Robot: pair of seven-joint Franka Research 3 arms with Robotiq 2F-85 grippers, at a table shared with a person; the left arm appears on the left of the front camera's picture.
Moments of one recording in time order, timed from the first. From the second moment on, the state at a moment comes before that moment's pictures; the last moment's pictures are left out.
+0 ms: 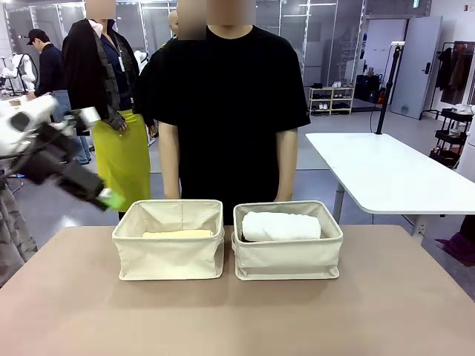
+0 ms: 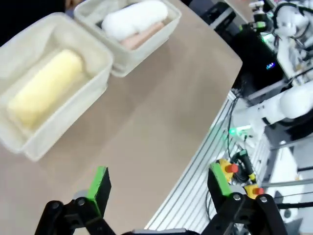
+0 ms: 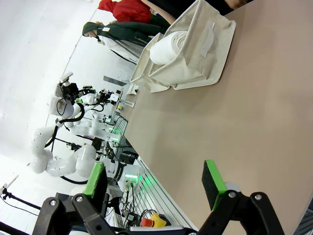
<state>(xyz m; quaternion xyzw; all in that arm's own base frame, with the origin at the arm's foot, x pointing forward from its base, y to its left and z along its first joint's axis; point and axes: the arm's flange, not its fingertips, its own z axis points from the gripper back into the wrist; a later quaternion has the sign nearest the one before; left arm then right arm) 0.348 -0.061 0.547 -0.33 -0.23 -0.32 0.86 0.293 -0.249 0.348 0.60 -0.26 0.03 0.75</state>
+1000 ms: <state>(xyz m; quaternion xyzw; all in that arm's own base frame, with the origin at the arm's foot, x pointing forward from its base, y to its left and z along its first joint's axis) 0.267 0.188 0.461 -0.46 -0.31 0.01 0.84 0.294 -0.249 0.348 0.60 -0.26 0.03 0.75</state>
